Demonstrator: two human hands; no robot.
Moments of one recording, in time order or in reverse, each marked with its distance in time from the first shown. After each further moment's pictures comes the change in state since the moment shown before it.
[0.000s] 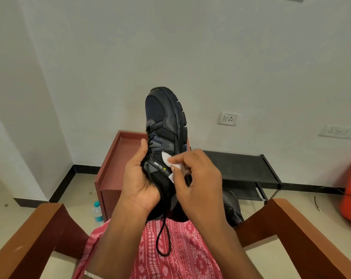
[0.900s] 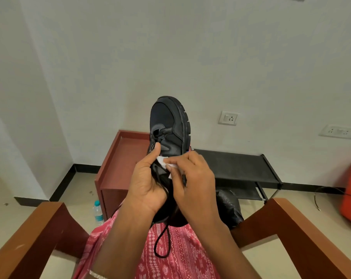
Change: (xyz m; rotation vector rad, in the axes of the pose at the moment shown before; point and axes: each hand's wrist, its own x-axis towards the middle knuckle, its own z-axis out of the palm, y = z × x) left_hand 0.005 -0.008 -0.003 0.022 0.144 -0.040; right_hand -0.002 0.013 0.016 -0.077 -0.003 -0.052
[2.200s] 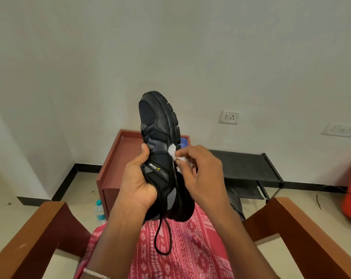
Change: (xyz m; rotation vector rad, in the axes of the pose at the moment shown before) left_hand 0.003 0.012 -0.008 -0.042 0.067 0.058; right_hand 0.017 0.018 -0.011 0.082 -0.067 0.049
